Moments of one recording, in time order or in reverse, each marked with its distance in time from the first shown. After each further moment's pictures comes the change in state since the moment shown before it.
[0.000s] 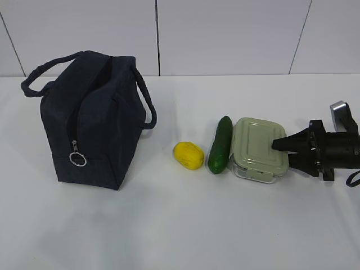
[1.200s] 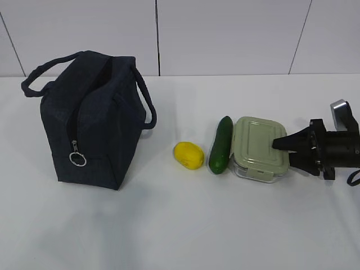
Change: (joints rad) left arm 0.000 0.000 0.000 0.000 0.000 0.000; right arm 0.000 -0.006 0.000 -0.007 0.002 0.000
